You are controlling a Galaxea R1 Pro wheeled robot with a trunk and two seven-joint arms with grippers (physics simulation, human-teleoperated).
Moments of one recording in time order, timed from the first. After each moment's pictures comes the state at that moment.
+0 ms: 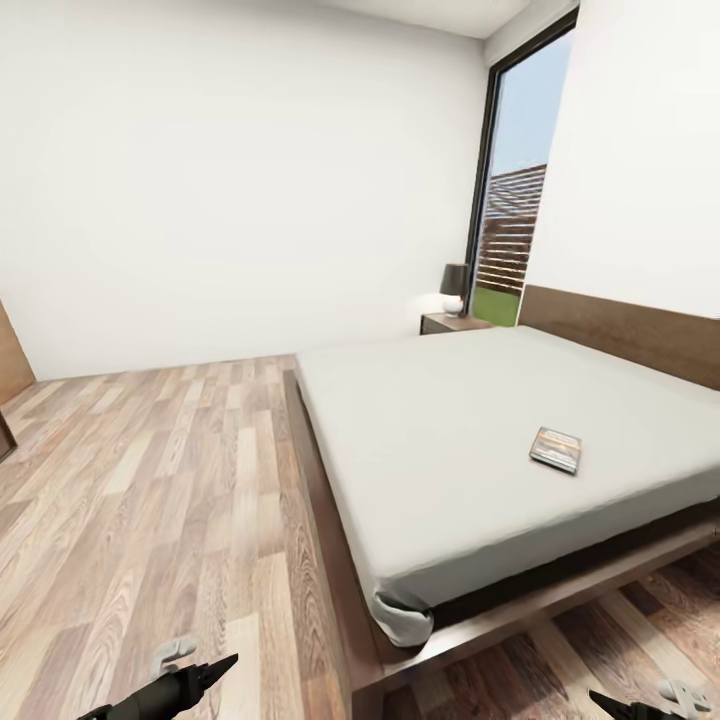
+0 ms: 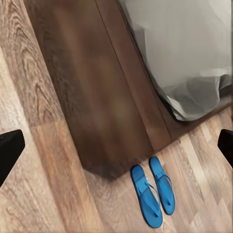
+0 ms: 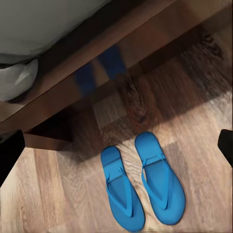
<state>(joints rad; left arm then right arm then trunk) -0.48 0.25 0.48 -0.09 -0.05 -0.02 -0.96 -0.39 -0.51 -0.14 -0.12 -0.31 0.02 0.90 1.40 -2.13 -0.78</state>
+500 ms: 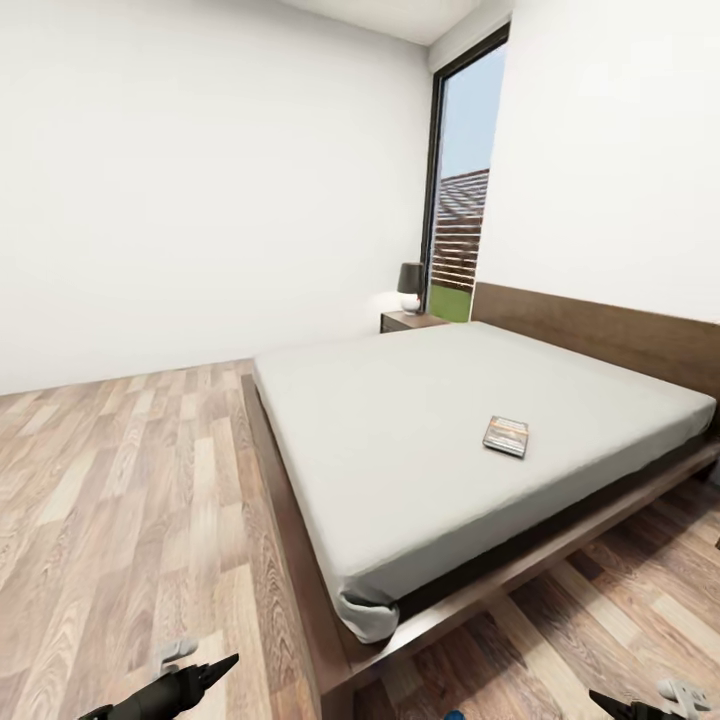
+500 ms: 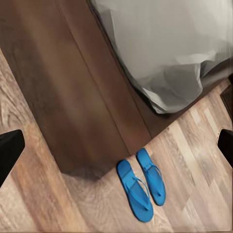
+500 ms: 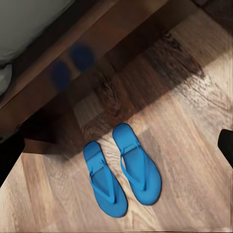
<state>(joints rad) -0.48 0.24 0.47 -0.09 -0.05 -0.02 -0.96 -0.39 -0.51 -0.14 -0.12 -0.31 0.02 0.90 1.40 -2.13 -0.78</state>
